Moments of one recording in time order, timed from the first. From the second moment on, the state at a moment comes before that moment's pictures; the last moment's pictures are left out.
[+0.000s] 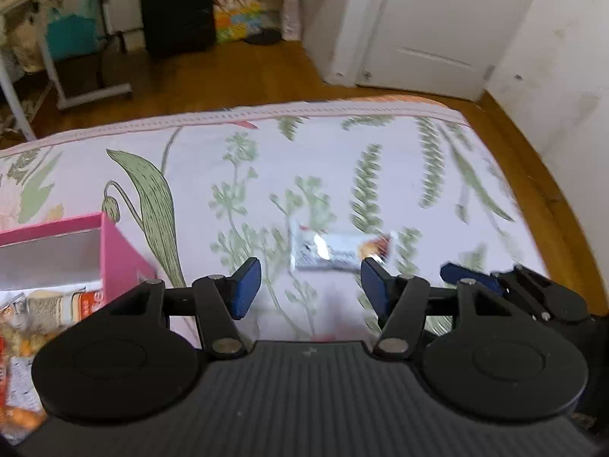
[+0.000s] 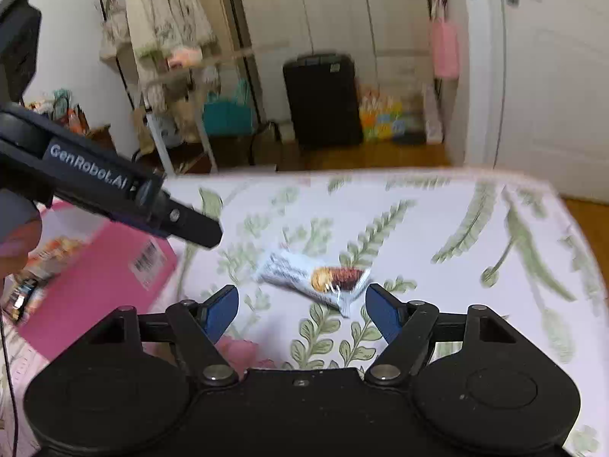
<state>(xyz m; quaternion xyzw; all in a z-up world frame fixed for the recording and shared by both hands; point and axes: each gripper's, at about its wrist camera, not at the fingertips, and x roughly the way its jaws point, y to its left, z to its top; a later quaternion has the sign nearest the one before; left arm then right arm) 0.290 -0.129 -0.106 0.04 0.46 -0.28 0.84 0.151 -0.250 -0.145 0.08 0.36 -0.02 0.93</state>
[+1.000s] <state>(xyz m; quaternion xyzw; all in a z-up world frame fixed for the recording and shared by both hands) 0.284 -0.139 -0.153 -0.03 0.53 -0.33 0.78 0.168 -0.231 -0.170 0.12 0.38 -0.04 0.92</state>
